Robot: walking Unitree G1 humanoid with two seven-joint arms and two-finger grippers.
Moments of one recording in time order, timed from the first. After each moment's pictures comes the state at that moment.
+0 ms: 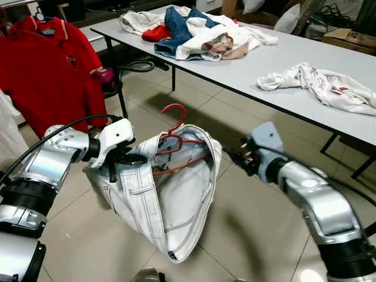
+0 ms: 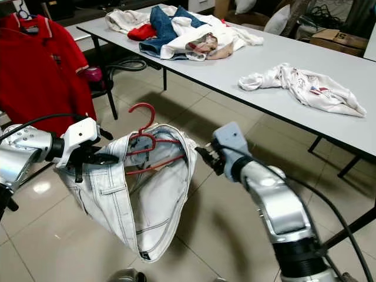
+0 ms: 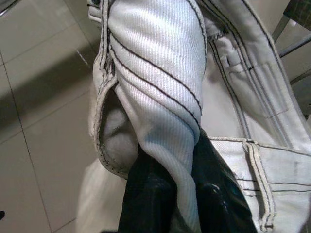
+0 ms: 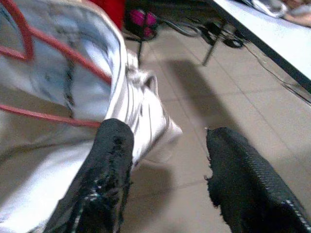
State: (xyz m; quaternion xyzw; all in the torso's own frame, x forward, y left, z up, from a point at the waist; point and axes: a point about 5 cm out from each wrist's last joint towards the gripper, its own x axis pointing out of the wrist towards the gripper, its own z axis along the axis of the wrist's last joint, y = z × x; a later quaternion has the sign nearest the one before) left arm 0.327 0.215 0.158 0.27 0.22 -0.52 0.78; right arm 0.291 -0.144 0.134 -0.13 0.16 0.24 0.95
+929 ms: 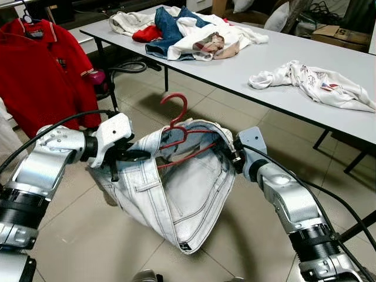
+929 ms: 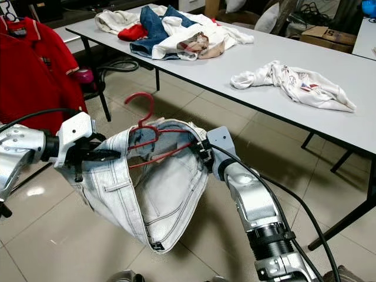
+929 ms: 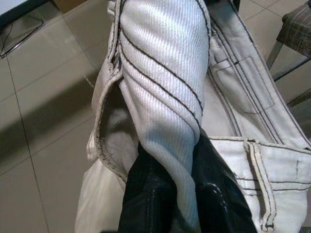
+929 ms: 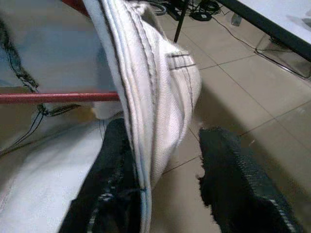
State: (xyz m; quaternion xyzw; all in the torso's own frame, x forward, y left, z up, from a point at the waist) left arm 0.311 0.207 0.176 0.25 0.18 -0.52 0.80; right arm 0.315 -0.131 0.102 -0.11 0.18 0.17 0.96
